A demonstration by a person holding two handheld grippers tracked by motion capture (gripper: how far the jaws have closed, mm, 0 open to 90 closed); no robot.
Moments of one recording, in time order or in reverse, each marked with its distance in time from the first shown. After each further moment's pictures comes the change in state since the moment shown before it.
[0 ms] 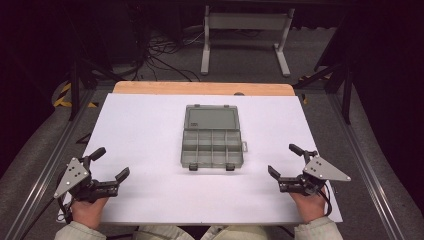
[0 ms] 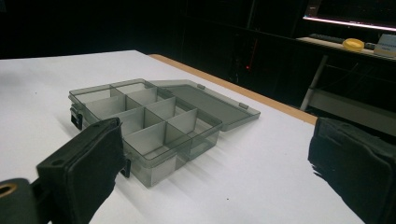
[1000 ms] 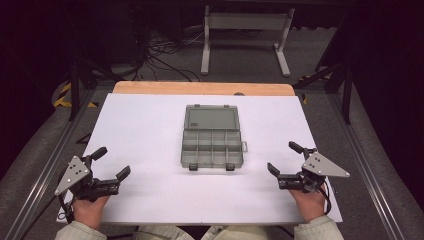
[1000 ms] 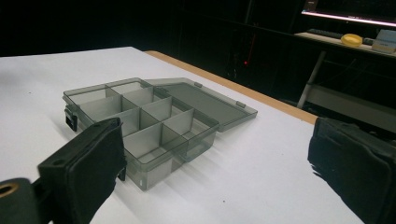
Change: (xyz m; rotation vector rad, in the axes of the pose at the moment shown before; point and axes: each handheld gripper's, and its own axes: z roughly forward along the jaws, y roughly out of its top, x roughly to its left) left arm 0.005 0.002 0.007 0.029 -0.006 -0.067; right arm -0.003 0.010 0.005 0.028 -0.003 0.006
